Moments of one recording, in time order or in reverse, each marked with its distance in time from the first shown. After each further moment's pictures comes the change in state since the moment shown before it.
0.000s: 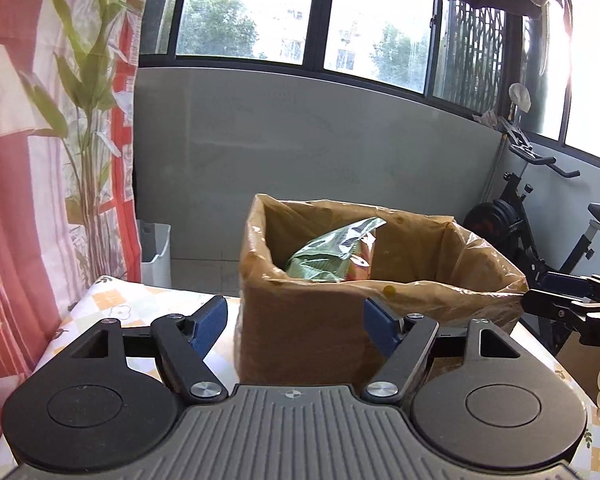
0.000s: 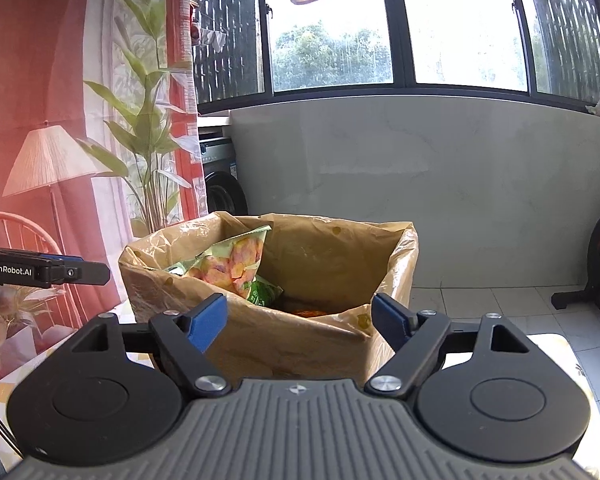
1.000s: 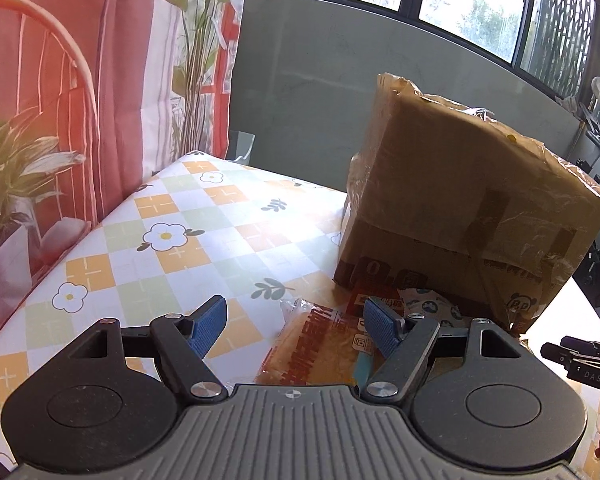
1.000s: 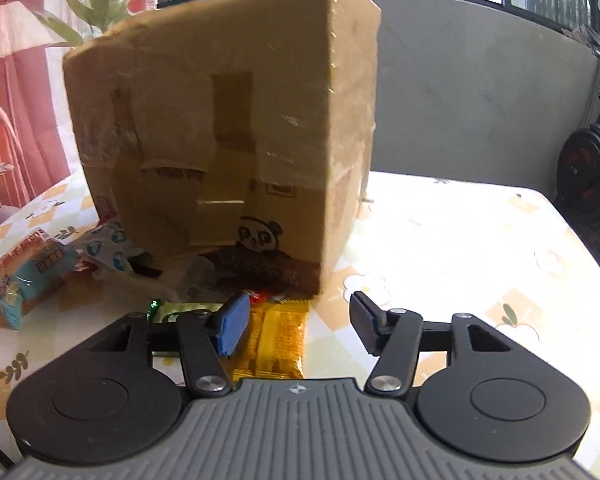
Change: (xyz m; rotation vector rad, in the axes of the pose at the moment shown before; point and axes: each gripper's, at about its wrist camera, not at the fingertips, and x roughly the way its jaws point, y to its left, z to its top) left arm -0.022 0.056 -0.110 -0.170 0.190 0.174; right arm 0.033 -0.018 -0.144 0.053 0.300 -0.134
